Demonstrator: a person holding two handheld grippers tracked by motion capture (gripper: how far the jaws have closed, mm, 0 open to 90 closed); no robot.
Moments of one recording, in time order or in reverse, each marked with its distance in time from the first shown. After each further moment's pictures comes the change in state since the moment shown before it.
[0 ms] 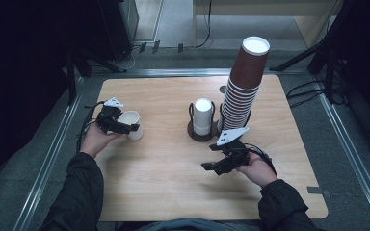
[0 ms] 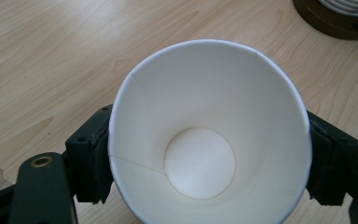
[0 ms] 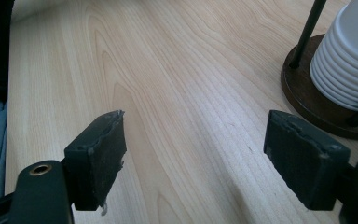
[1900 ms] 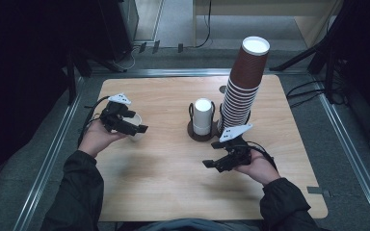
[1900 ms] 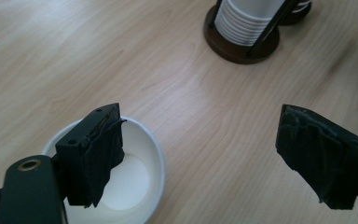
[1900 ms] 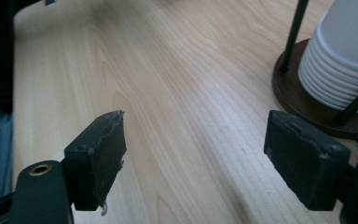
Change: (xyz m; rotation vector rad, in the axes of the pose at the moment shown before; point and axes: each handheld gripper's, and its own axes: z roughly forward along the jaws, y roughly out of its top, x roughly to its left) left arm -0.052 0.039 -0.037 0.004 -0.141 0.060; right arm -0.005 0.003 -0.008 -0.023 0.008 0.040
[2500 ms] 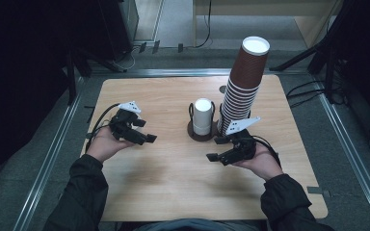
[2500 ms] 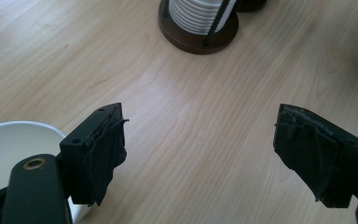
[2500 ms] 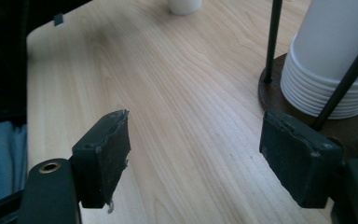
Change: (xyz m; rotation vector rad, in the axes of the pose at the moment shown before) left arm -0.031 -0.002 0.014 0.040 -0.076 0.044; right arm -0.011 0.009 -0.018 -0.031 0.019 0.035
